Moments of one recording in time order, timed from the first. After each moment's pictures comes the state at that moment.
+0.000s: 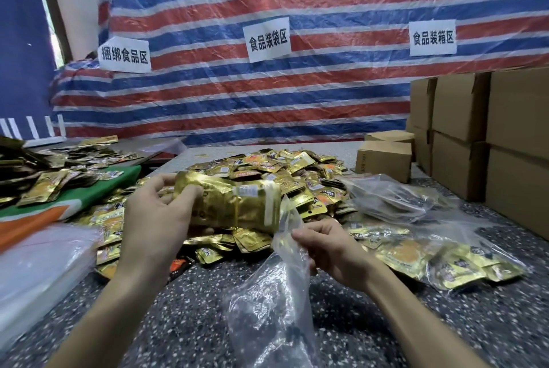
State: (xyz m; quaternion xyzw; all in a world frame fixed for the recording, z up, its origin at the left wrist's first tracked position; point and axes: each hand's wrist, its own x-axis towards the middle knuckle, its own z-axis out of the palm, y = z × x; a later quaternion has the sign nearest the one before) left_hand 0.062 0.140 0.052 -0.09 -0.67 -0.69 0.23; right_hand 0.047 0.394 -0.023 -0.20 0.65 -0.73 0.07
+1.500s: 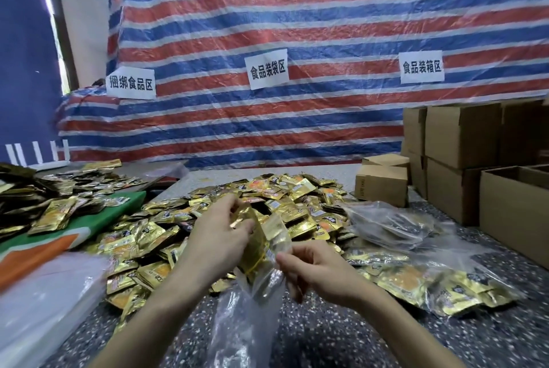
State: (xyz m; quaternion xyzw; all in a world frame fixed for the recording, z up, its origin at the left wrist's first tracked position) left_hand 0.074 0.173 0.089 -0.16 -0.86 -0.46 0.16; right_hand 0.077 0.363 0.020 -0.23 0.77 -0.60 0.00
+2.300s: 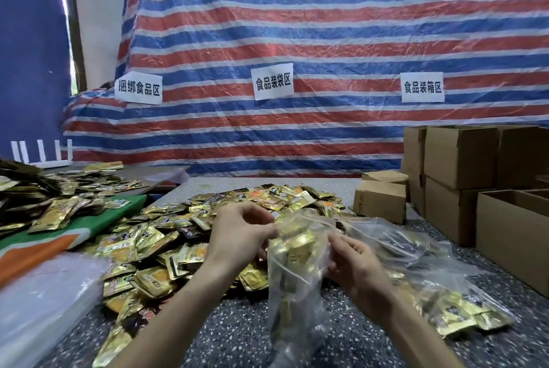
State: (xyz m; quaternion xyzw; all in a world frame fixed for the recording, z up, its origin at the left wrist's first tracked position) left_hand 0.062 0.195 0.090 -0.18 -0.74 -0.63 0.14; right_hand 0.073 0.406 0.016 -0.14 0.56 -0.81 -0.08
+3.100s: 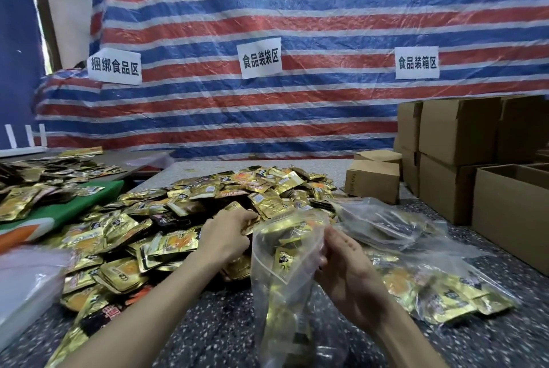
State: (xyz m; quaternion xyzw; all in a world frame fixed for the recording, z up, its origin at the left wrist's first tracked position) left_hand -0.064 0.218 0.009 -0.17 -0.95 -0.18 0.17; right_hand 0.072 0.406 -0.006 -0.16 0.43 -0.89 -0.03
